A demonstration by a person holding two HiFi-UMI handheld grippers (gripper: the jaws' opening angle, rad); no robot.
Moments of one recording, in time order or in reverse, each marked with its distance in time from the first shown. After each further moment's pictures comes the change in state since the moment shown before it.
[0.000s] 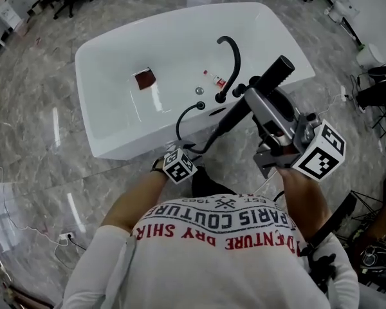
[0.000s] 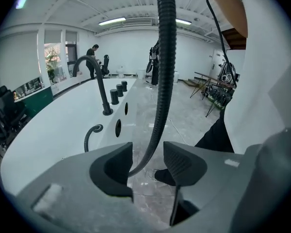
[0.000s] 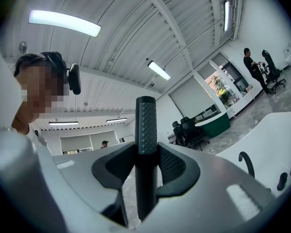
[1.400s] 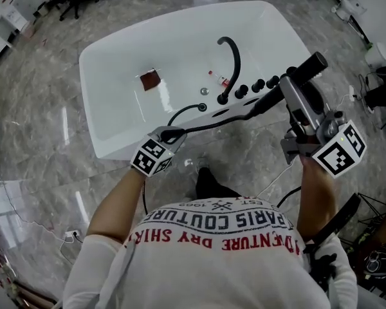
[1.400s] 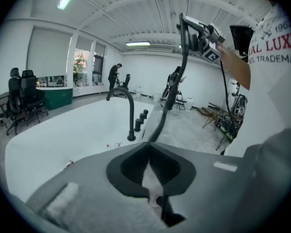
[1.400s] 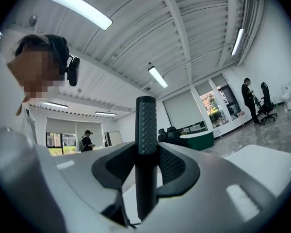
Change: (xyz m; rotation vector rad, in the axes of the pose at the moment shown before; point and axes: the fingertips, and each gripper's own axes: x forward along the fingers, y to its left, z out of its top) left arm -0.109 0.076 0.064 -0.239 -0.280 0.092; right arm -0.049 -0.066 0.045 -0.203 -0.029 -0.159
